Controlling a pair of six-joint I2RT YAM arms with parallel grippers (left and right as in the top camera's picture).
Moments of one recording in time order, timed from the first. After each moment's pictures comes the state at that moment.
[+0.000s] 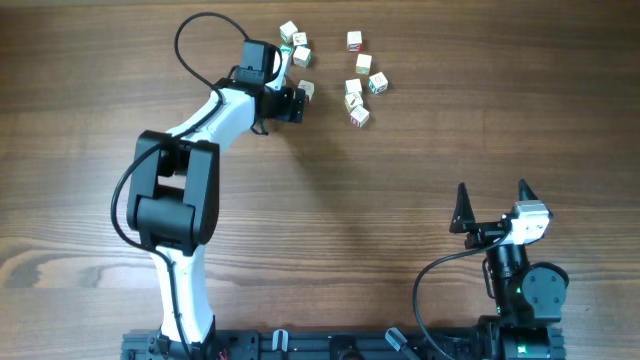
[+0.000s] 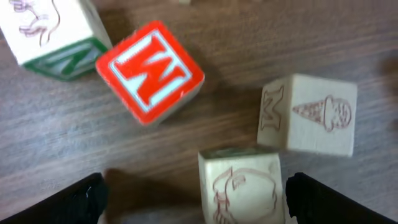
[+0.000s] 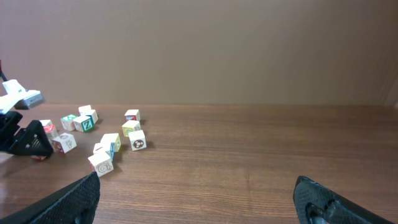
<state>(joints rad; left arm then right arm) -0.24 2.19 1.49 -0.35 0.07 -0.05 -0.02 0.02 0.01 0.00 -0.08 0.02</state>
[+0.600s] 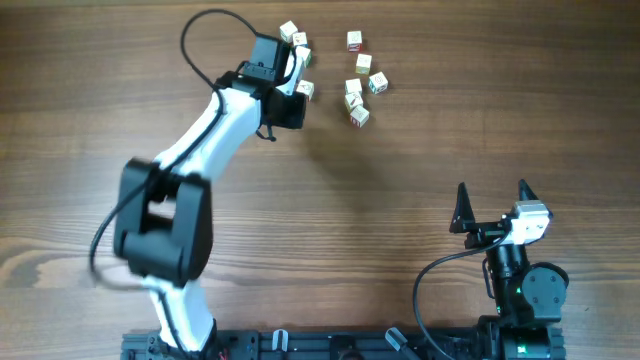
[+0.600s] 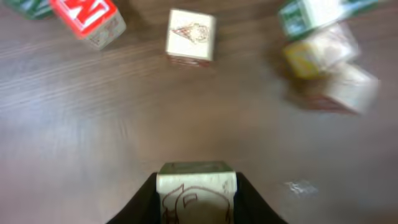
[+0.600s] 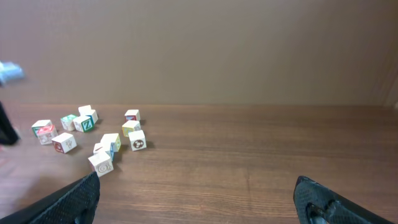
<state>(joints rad) -0.33 1.96 1.49 -0.66 0.10 -0.13 -0.02 0.02 0.01 0.00 -0.08 0.02</state>
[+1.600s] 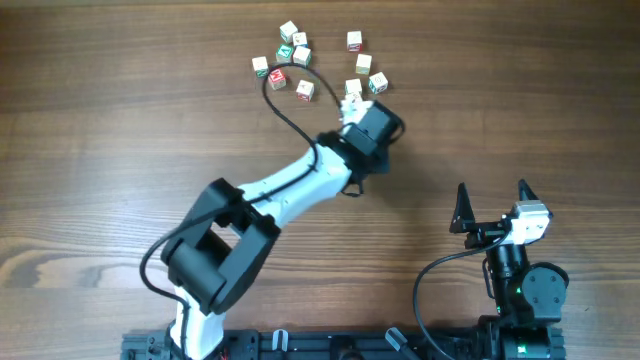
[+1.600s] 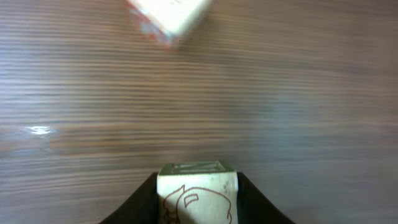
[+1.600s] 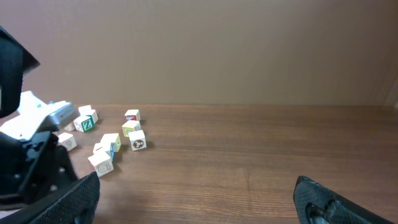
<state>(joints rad) -0.76 2.01 1.36 -0.40 -0.12 -0.75 -0.02 0.02 0.01 0.00 -0.08 0.02</state>
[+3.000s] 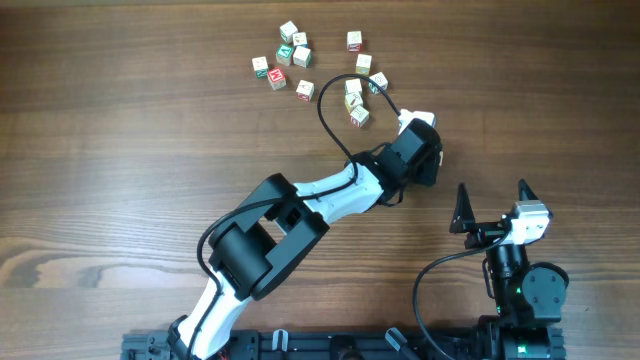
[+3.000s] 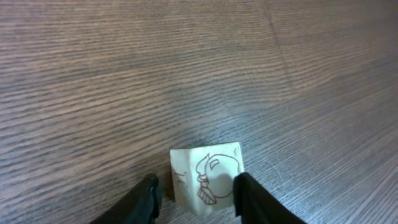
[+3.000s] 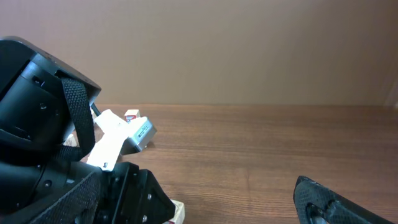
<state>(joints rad) -0.88 2.19 1.40 0.01 0.04 -0.63 -0.02 0.02 0.01 0.00 -0.08 0.02</state>
